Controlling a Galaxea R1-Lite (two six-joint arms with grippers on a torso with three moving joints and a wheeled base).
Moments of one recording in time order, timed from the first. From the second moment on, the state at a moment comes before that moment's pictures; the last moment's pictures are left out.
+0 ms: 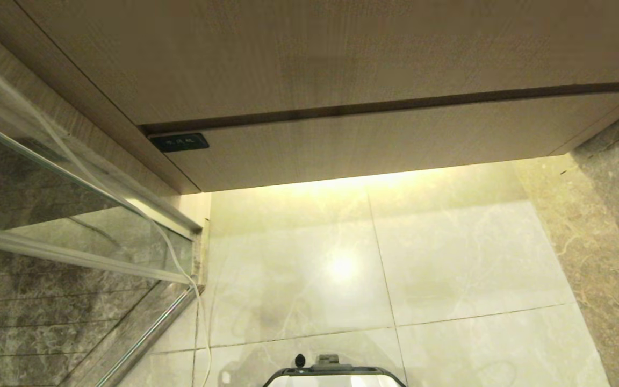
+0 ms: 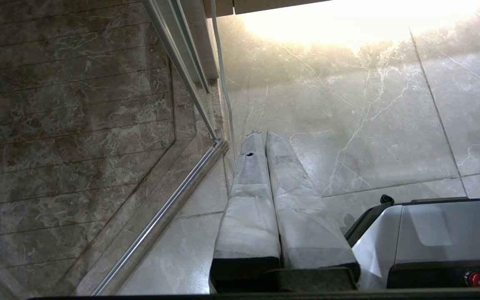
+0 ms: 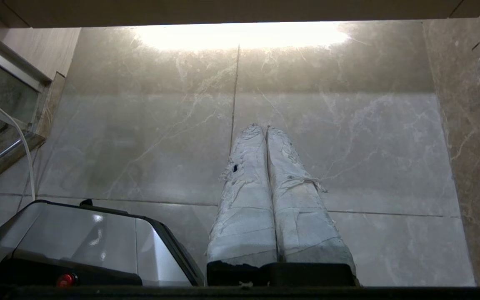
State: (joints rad) left arm 0.00 0.00 0.00 0.01 0.00 0.03; right arm 0.14 0.00 0.00 -0.11 0.02 -0.05
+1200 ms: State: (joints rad) left arm 0.00 0.00 0.00 0.01 0.00 0.03; right arm 0.15 0.34 -0.57 0.00 0.03 -0.06
